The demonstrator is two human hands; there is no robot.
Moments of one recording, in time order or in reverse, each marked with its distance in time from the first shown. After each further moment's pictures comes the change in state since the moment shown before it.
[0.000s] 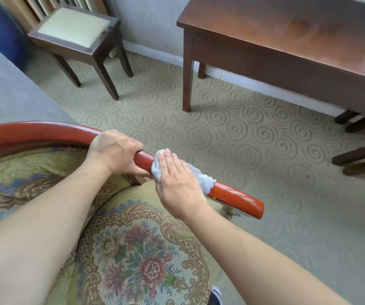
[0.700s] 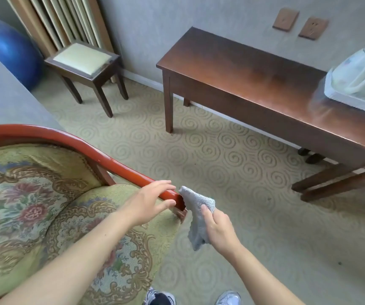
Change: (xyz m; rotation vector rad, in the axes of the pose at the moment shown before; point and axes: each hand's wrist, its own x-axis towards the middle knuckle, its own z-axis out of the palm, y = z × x) left_hand -0.039 0.244 -0.121 -0.959 -0.072 -0.152; right_hand -0.231 0.163 -0.116 0.774 -0.033 0.501
